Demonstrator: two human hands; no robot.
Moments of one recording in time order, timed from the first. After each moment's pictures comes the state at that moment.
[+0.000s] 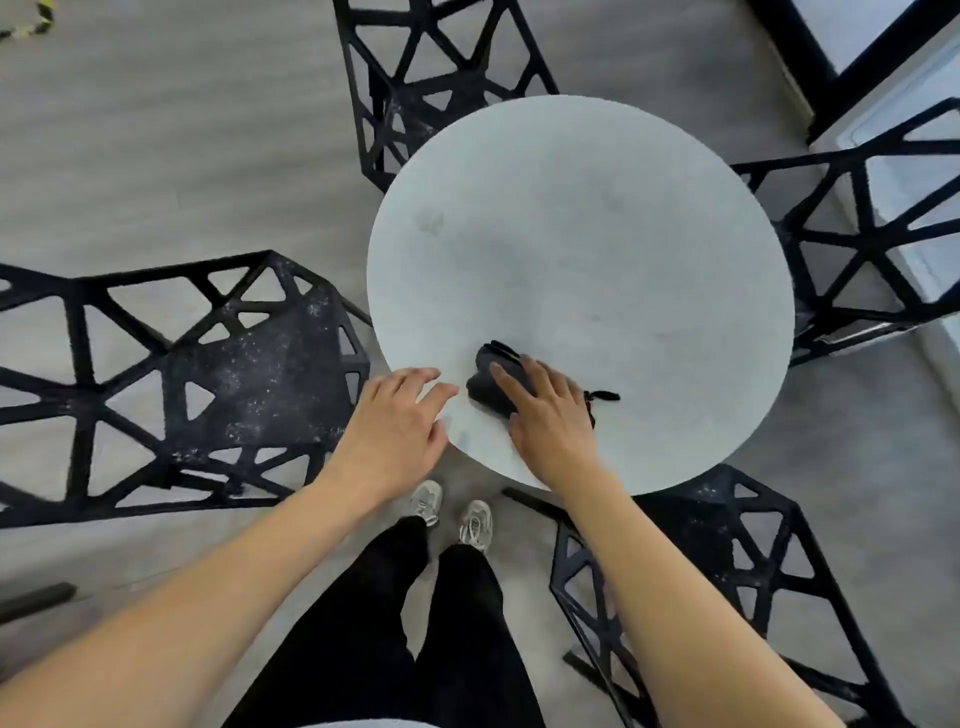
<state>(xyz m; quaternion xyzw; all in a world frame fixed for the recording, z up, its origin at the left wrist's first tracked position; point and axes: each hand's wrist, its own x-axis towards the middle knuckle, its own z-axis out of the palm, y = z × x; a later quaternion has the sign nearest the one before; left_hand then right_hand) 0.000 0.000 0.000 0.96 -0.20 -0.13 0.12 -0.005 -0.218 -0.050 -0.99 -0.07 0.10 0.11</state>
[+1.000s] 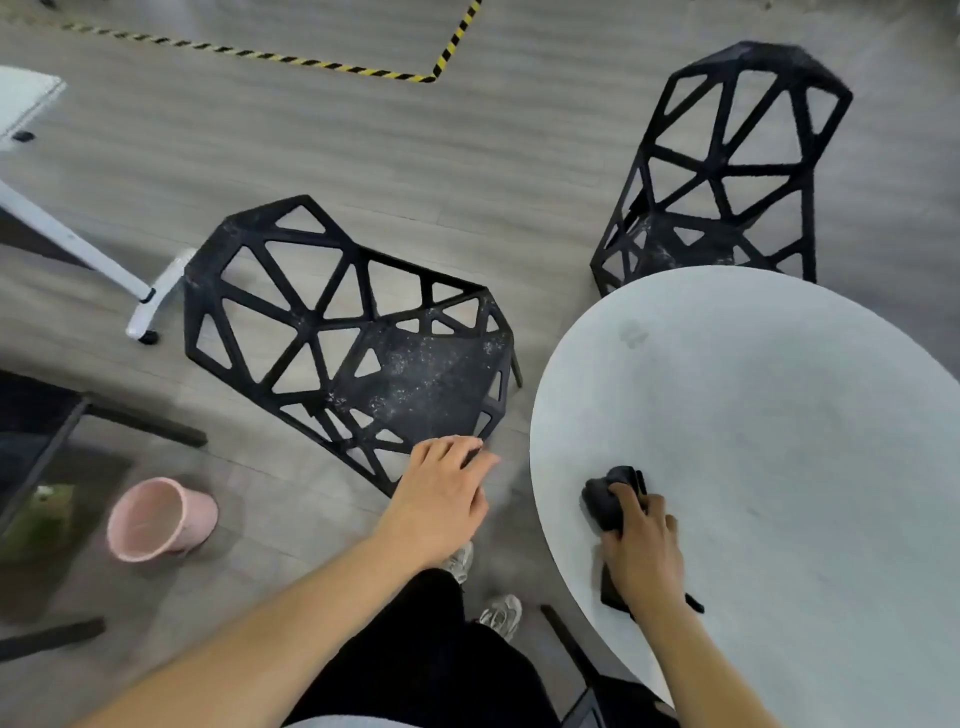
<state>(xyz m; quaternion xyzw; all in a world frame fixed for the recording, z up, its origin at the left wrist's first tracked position) -0.053 0.042 0.002 0.99 0.06 -0.06 0.10 0.035 -0.210 -0.077 -0.96 -0.06 0.23 0.13</state>
